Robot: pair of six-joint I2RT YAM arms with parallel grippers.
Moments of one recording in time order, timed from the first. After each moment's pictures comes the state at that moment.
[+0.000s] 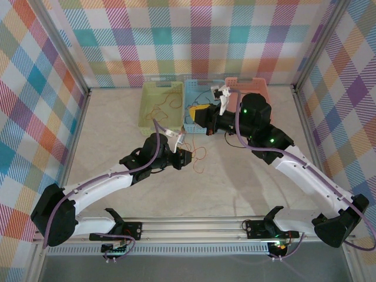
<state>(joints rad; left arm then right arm) -0.75 1.23 0.76 -0.04 0.24 -0.43 0.71 1.20 1.30 -0.18 -0.43 0.39</state>
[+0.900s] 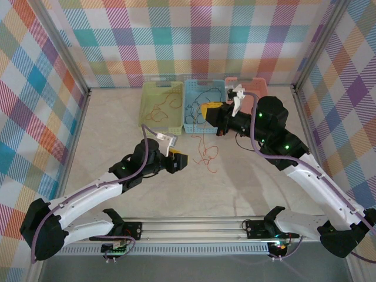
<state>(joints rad) -0.75 1.06 0.68 -0.09 0.18 -0.43 0.68 1.10 1.30 -0.25 -0.36 0.33</state>
